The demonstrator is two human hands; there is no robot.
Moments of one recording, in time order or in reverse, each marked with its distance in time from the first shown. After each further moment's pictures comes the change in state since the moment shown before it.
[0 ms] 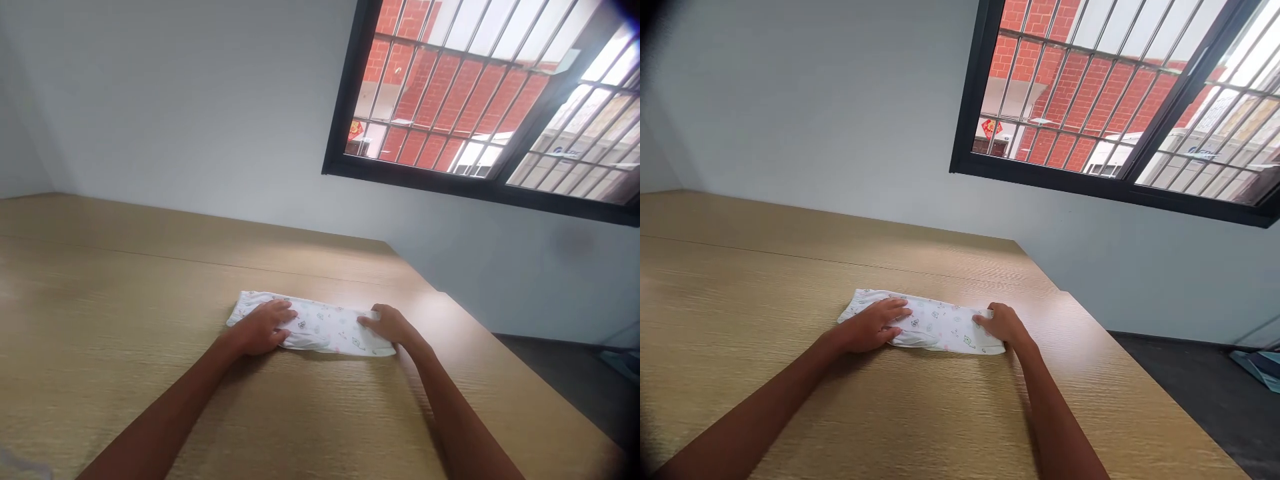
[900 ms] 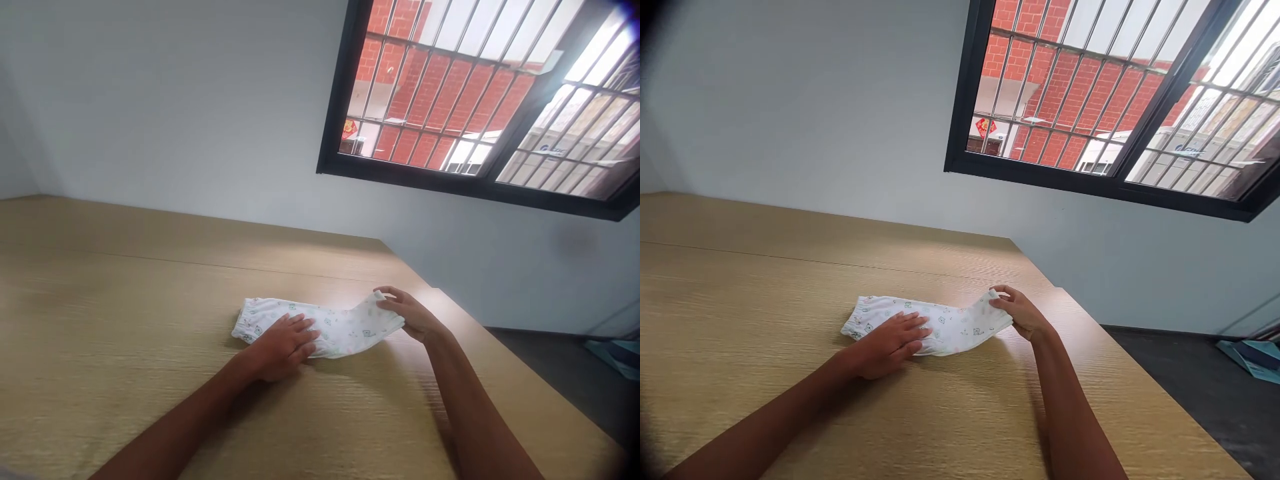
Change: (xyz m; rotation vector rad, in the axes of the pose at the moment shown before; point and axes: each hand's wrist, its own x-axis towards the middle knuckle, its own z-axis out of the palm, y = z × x) left_hand 0.000 0.043 0.016 -0.235 -0.102 0.147; right_hand -0.022 0.005 -0.043 0.997 -0.156 0.019
